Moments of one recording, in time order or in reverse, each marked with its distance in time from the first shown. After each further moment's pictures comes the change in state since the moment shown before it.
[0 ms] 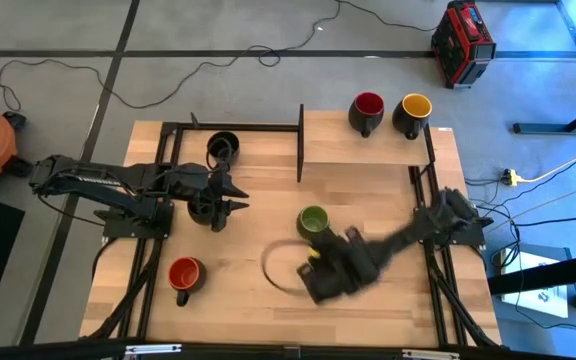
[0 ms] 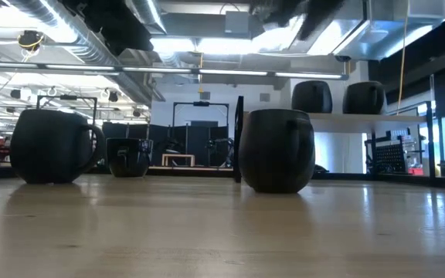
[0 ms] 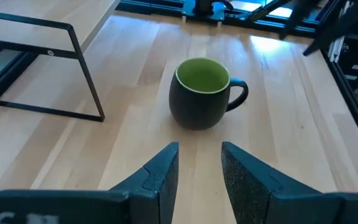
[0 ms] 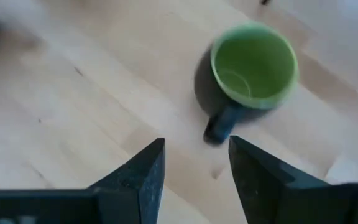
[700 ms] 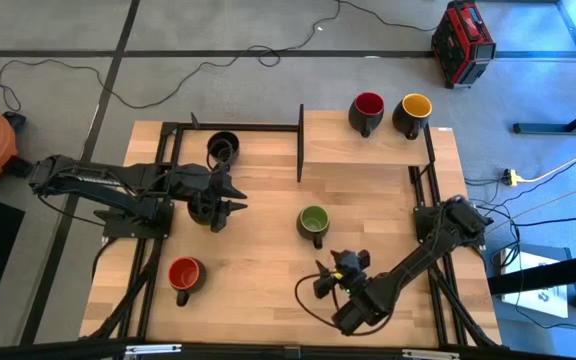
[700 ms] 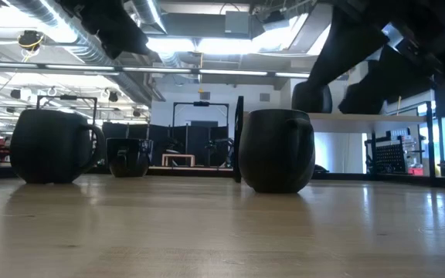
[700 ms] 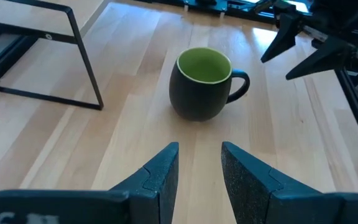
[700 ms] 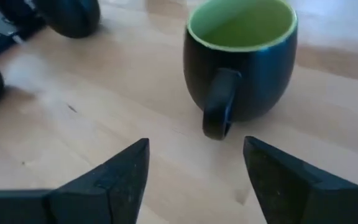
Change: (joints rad) left arm 0.000 0.000 0.000 -0.036 0.004 -0.030; right arm 0.189 0.004 -0.493 0.400 0.418 0.405
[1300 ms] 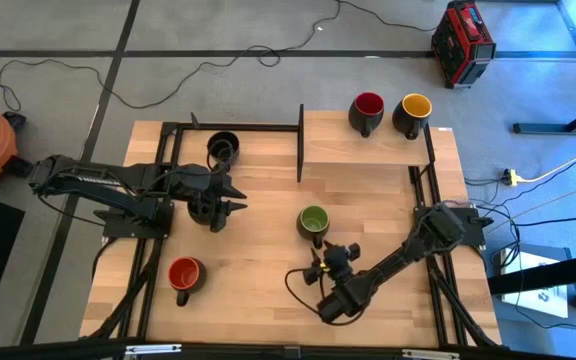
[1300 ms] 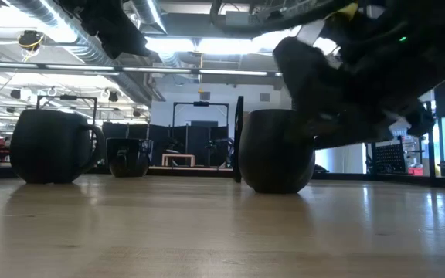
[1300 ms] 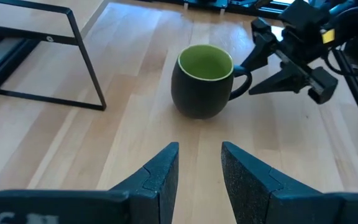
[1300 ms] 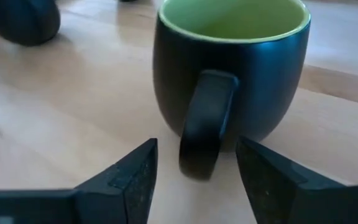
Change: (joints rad) left arm 0.000 0.000 0.000 -0.007 -0.003 0.032; right arm -0.081 0.164 -0.007 0.037 0.103 0.009
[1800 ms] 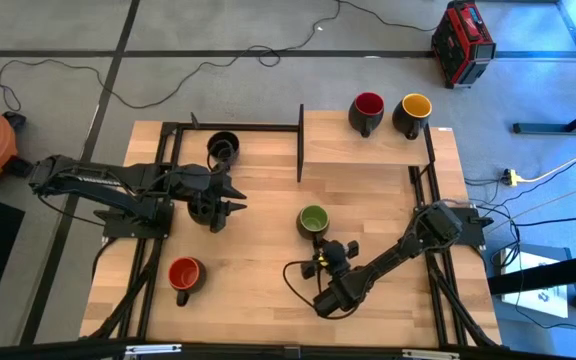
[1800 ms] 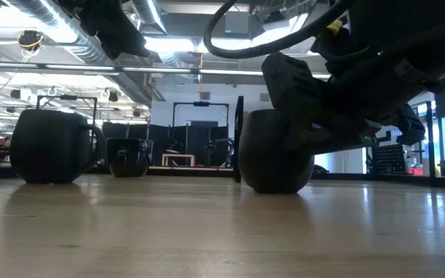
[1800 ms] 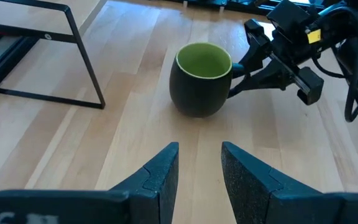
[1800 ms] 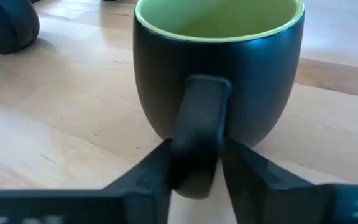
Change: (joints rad) left arm 0.000 0.000 0.000 -0.006 0.003 0.000; right arm -0.046 0.009 0.000 -0.002 -0.021 0.041
